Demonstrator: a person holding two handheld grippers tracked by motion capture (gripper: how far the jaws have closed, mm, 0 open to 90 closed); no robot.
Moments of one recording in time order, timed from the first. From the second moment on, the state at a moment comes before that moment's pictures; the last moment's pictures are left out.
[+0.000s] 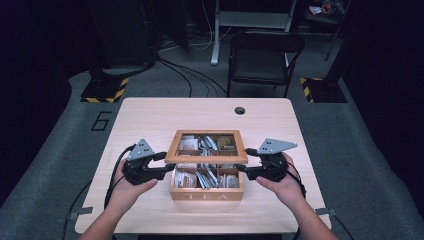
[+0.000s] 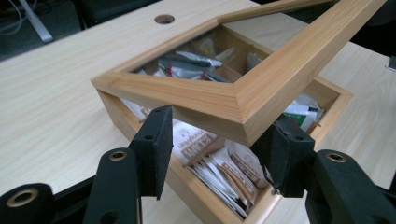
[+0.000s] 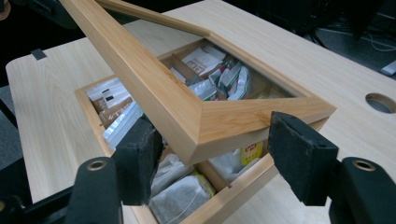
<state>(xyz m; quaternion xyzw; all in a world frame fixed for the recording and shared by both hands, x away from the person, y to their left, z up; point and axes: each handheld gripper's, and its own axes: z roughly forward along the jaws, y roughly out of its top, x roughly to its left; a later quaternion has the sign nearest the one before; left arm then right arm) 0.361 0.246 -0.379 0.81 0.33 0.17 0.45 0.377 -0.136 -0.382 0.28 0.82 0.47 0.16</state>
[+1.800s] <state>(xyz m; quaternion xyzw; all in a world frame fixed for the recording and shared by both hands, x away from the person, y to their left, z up) 0.418 0.245 -0.334 0.79 0.32 0.22 0.47 0.436 -0.130 -0.348 0.30 0.81 0.46 0.22</state>
